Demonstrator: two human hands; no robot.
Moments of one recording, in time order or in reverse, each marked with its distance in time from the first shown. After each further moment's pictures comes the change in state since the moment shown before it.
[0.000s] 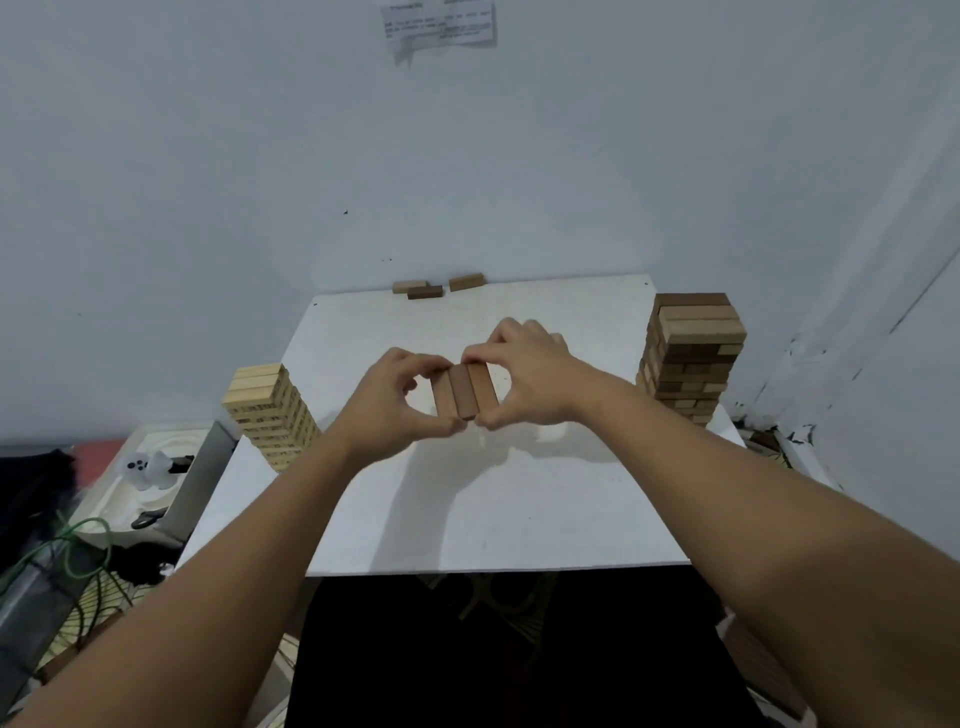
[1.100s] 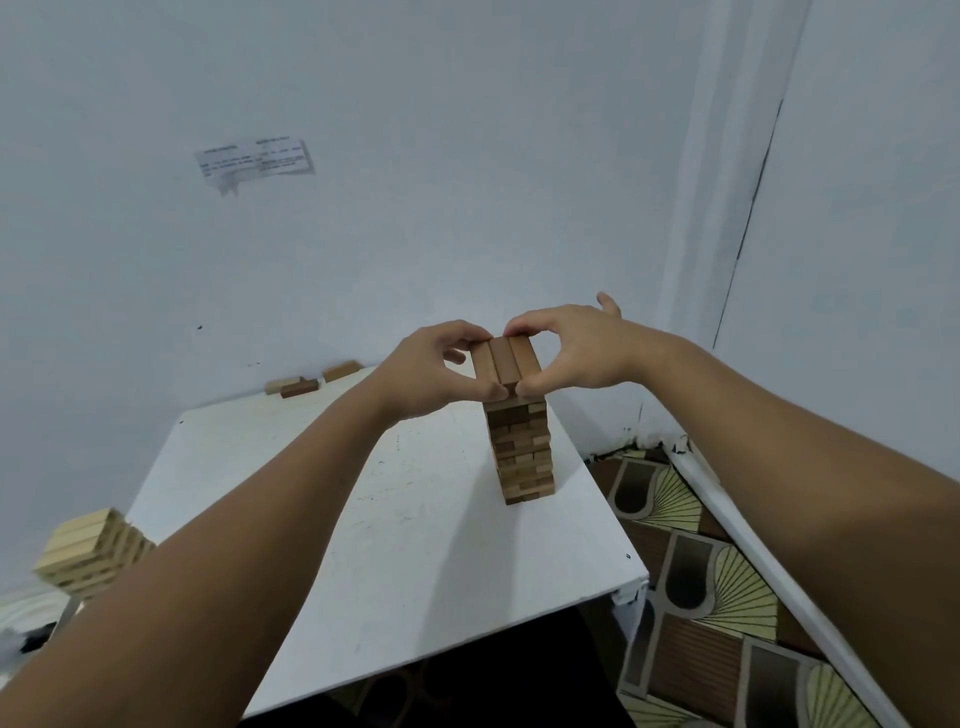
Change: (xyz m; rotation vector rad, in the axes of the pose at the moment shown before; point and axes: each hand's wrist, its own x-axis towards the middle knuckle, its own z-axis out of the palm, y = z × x) left_hand 0.106 0.204 0.078 -0.042 -0.270 0.236; right_hand -0.125 0.124 -0.159 0.032 0.142 0.313
